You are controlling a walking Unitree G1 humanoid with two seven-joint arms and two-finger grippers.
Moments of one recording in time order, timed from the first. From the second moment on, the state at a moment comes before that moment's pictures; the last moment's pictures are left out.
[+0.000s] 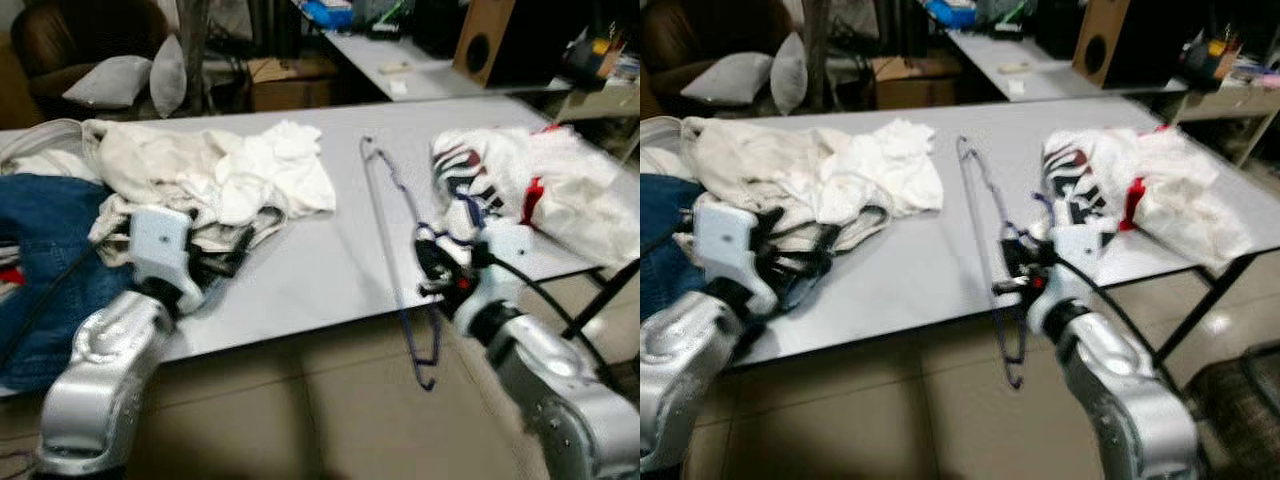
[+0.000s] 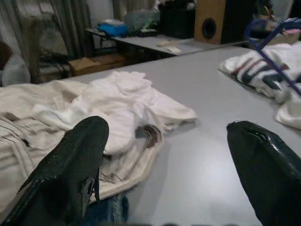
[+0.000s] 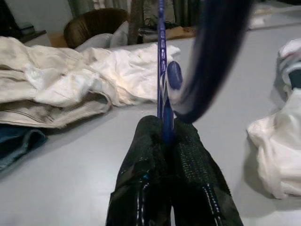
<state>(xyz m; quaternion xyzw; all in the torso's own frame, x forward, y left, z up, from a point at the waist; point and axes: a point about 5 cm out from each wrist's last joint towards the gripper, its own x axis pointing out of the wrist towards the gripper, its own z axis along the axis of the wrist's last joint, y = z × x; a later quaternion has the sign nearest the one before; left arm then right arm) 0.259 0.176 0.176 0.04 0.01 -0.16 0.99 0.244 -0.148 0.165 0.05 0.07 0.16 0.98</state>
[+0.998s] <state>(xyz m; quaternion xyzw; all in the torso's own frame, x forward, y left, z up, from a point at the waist) 0.270 0.175 0.164 0.04 0.00 -0.12 0.99 0.247 -0.163 0.170 -0.01 0.02 0.10 0.99</state>
